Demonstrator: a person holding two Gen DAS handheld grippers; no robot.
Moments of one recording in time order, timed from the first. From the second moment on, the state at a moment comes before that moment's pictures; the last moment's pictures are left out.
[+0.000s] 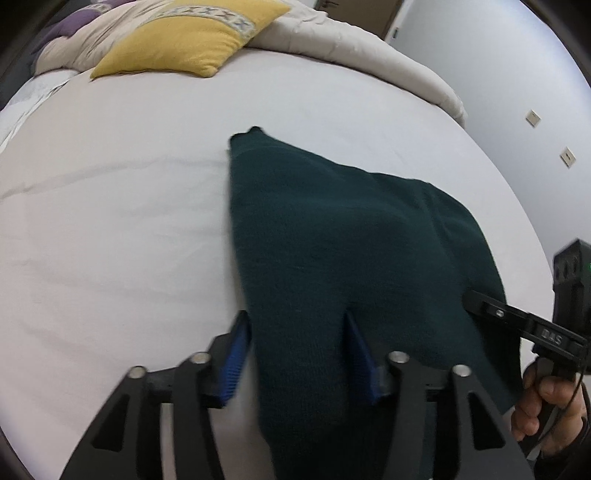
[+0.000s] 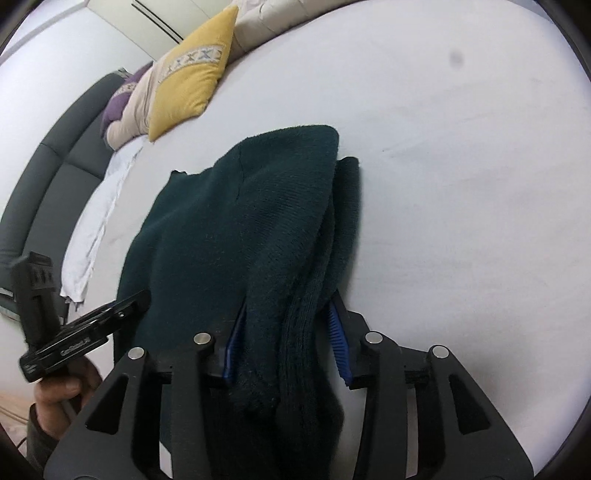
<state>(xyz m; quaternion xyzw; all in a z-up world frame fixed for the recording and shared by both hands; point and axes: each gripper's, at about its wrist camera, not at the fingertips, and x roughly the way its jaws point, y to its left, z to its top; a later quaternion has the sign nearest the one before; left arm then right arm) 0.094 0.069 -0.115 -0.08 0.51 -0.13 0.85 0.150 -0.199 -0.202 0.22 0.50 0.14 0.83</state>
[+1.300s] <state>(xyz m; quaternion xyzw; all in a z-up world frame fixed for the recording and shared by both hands) 0.075 0.027 -0.093 -0.05 0.45 -0.15 0.88 0.145 -0.233 -0.146 0.30 0.48 0.20 0.80</state>
